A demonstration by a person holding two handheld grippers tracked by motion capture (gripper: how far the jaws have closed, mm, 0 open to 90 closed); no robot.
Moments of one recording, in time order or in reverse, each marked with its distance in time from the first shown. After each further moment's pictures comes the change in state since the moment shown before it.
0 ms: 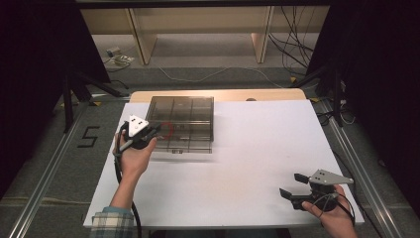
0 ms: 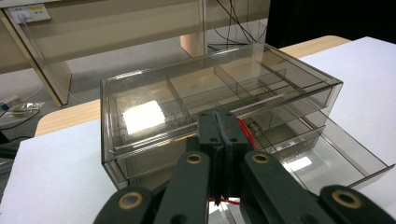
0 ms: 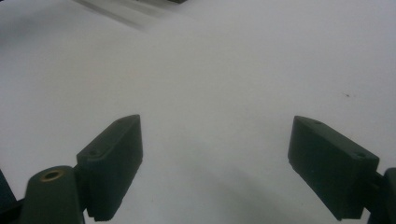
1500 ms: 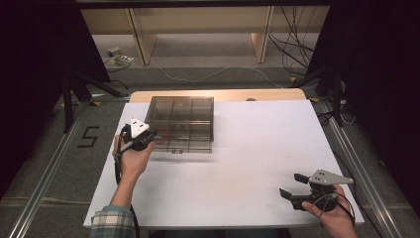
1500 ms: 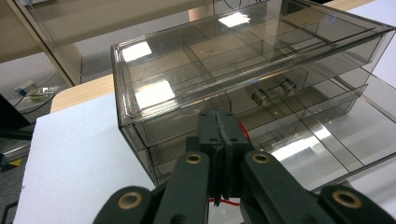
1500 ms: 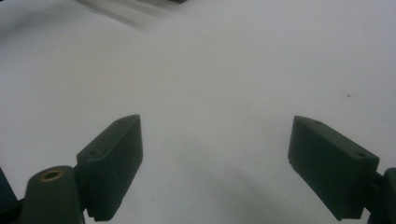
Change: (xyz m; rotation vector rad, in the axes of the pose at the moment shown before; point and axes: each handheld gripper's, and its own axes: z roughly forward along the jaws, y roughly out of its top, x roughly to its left) left arm 0.010 -0.018 0.011 0.103 0.036 0.055; right arm 0.000 0.000 0.000 -0.004 0.002 -0.005
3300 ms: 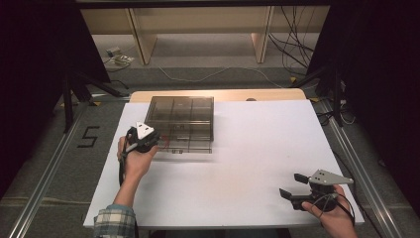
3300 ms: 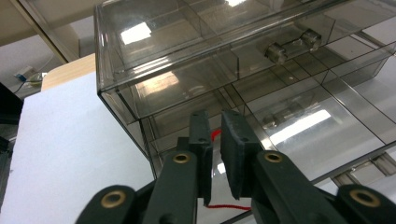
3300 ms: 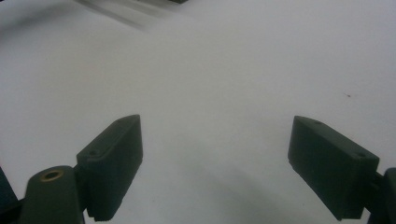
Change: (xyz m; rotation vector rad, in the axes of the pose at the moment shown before) left arm -0.001 -0.015 0.018 0.076 0.011 0.034; right arm 0.000 0.000 0.000 -0.001 0.000 -0.002
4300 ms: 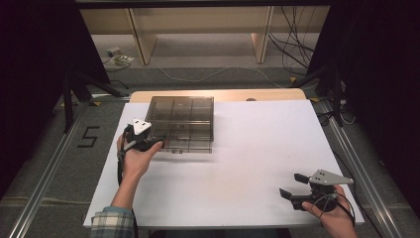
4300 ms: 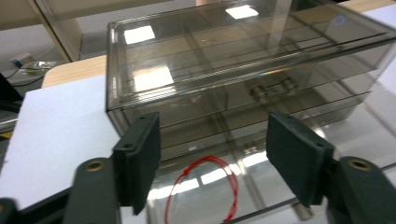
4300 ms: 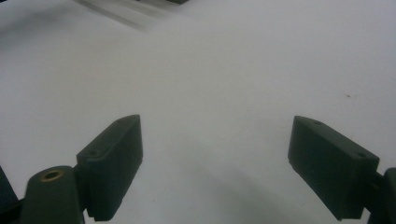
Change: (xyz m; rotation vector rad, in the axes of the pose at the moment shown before) left arm -0.011 0.020 -0.017 -0.034 -0.020 -0.134; right arm 0.000 0.000 -0.001 0.004 -0.002 0.004
